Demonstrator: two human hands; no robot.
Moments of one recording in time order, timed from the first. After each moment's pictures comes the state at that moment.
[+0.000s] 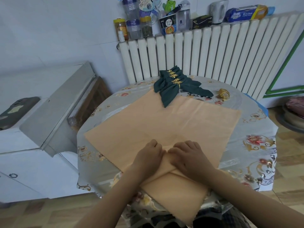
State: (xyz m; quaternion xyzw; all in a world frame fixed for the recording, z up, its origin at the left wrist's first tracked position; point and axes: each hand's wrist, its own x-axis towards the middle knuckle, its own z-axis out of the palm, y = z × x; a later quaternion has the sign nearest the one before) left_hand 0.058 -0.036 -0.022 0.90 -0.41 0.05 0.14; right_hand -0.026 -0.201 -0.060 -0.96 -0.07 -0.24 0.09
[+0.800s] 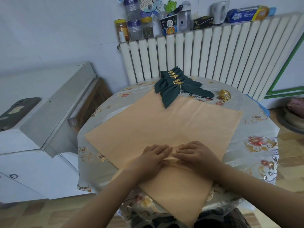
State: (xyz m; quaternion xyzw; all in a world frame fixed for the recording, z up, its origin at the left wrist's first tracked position) left_hand 0.071 -0.023 -0.035 0.85 -0.52 -0.07 0.03; right_hand -0.021 -0.231 -0.061 -0.91 -0.23 -0.33 0.10
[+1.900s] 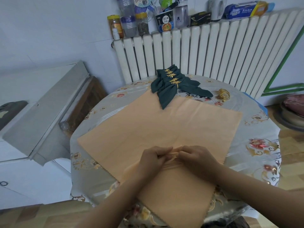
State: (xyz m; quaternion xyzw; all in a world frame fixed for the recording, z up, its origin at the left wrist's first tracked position) left_hand 0.080 -0.056 -0.052 0.83 -0.36 -0.04 0.43; right_hand -0.004 -0.237 -0.064 -0.92 -0.20 -0.34 0.07
